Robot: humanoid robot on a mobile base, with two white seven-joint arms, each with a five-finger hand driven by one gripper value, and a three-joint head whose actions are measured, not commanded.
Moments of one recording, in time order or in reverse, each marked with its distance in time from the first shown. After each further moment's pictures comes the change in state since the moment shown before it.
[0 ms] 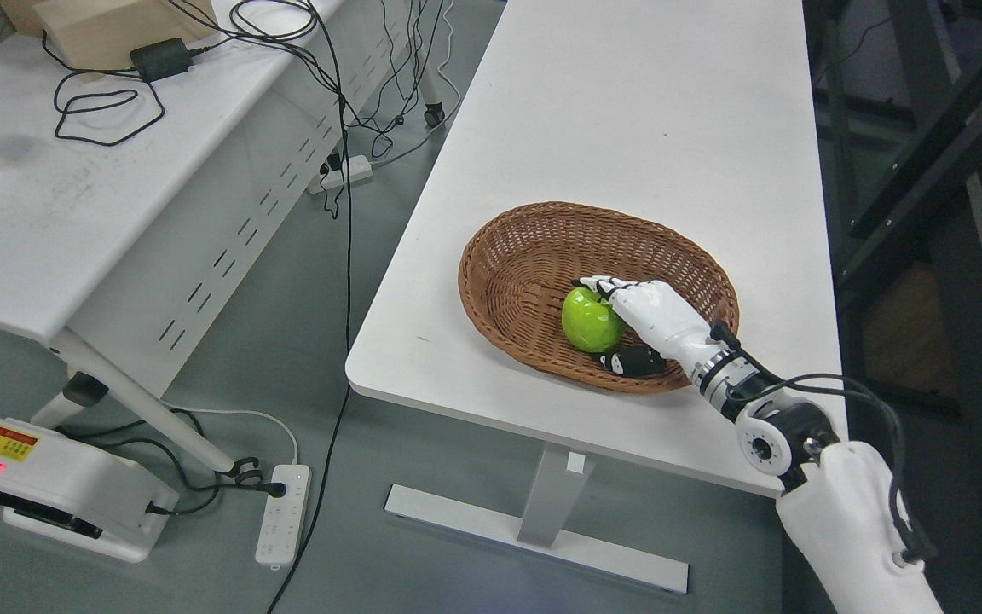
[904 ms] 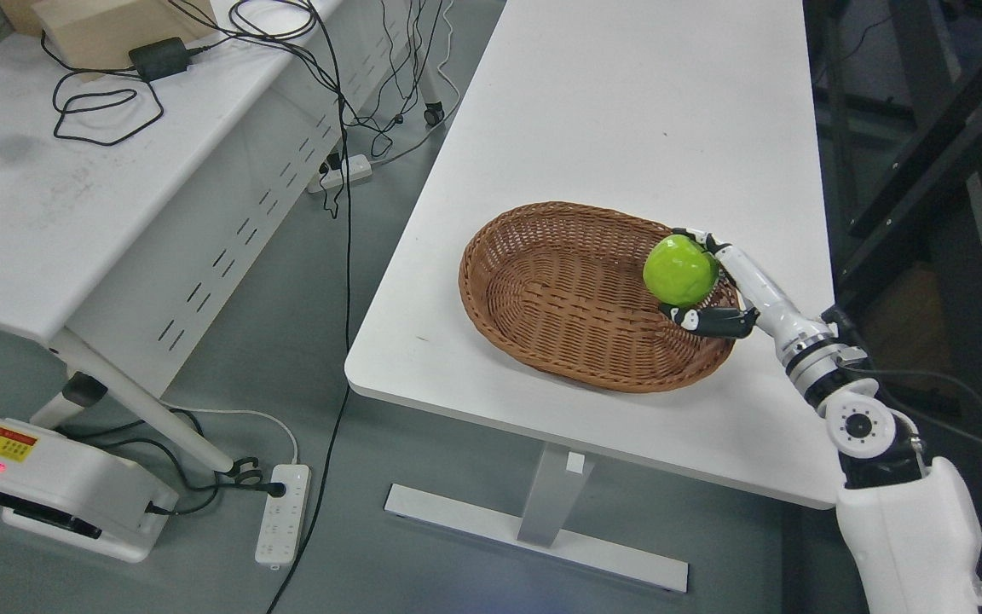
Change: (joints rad) left arm 0.000 0.000 0.000 0.000 0.000 0.000 0.000; right arm 0.089 0.046 -0.342 -0.128 -0.416 0.219 0.116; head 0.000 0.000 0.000
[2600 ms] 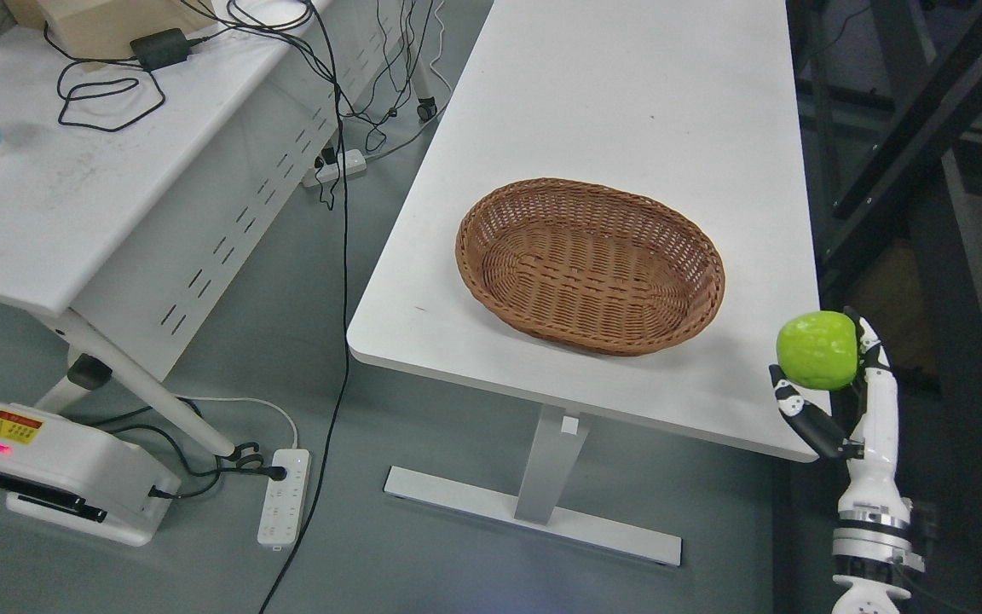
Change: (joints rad) left arm 0.000 0.000 0.000 0.000 0.000 0.000 0.000; right arm 0.450 0.273 -0.283 -0.198 -0.064 -0.197 -0.456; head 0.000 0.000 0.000
